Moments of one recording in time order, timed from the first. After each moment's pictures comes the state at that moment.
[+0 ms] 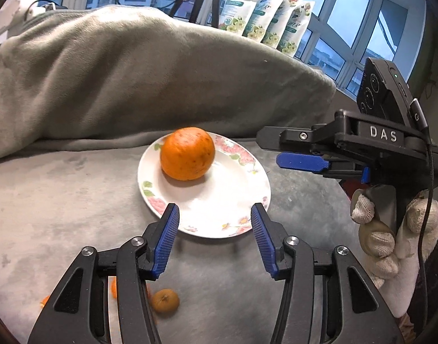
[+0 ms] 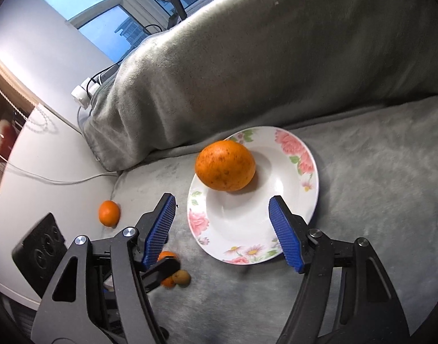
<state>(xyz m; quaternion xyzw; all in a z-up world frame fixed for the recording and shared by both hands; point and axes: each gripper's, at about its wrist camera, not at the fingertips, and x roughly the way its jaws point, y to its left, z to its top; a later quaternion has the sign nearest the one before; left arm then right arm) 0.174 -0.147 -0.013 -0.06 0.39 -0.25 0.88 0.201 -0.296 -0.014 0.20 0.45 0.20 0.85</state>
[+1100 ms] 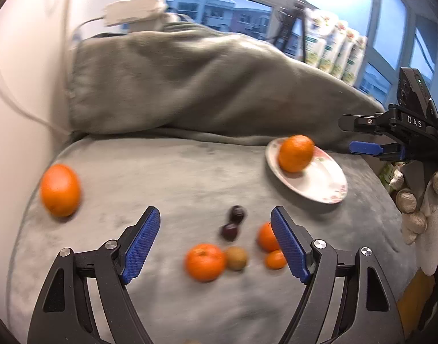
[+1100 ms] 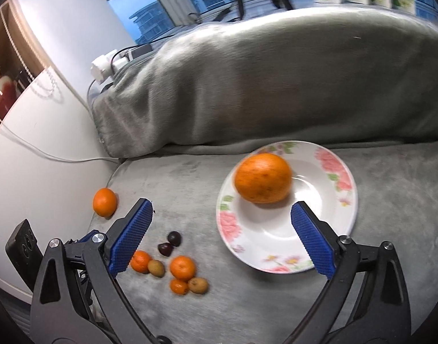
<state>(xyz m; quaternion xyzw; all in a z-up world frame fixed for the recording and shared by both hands) 0.118 -0.011 -0.013 -0.06 0.35 -0.10 0.93 0.192 -0.222 0.008 0.12 0.42 0.21 0.87</state>
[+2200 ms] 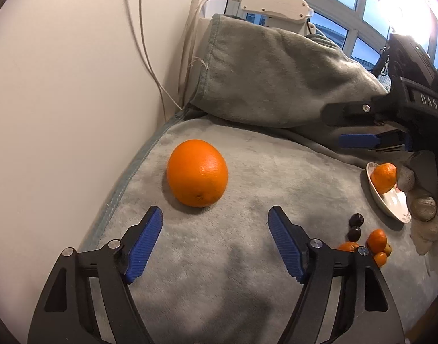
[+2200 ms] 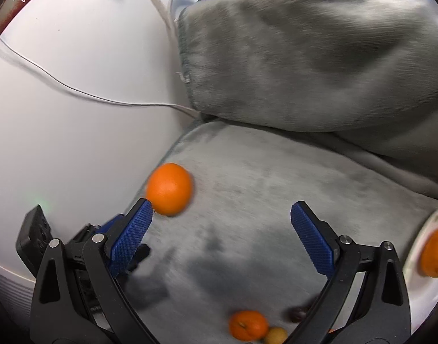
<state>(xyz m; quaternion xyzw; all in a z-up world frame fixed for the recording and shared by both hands) 0.116 0.136 -0.052 -0.12 0.36 0.02 0.93 0.232 0.026 -0.025 0.01 0.49 0.37 0.79</state>
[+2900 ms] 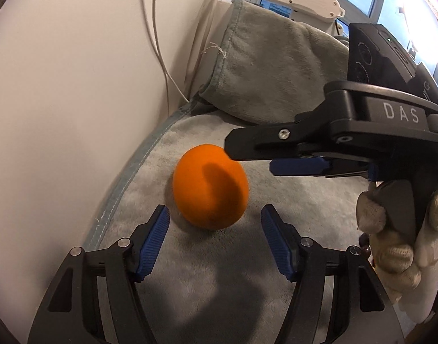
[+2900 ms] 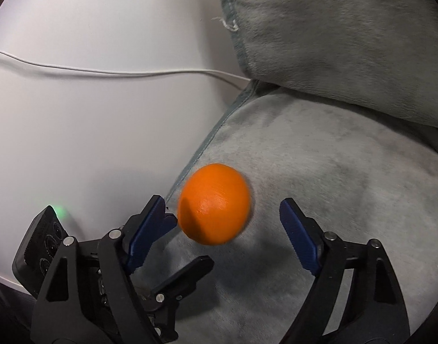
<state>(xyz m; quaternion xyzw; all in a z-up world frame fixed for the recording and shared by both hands) 0.149 0.157 -0.067 -0.16 0.38 0.01 0.91 0.251 0.119 -0.077 0.03 0.55 0.42 0.72</state>
